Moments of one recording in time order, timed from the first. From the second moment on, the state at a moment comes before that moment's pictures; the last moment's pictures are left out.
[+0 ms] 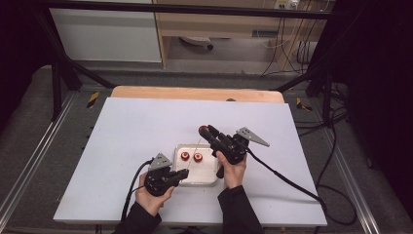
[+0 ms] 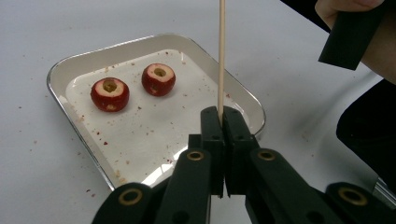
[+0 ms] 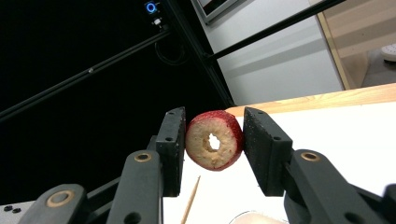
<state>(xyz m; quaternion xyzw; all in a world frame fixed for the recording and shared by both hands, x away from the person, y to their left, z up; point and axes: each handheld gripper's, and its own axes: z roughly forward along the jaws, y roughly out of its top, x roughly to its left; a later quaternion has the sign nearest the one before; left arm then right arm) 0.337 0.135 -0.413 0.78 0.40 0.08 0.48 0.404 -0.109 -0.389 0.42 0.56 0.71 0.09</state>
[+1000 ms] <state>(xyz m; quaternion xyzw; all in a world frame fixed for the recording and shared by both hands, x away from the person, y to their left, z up) 0.340 0.130 -0.413 0.76 0.41 0.07 0.49 0.399 -0.104 -0.396 0.40 0.58 0.70 0.09</state>
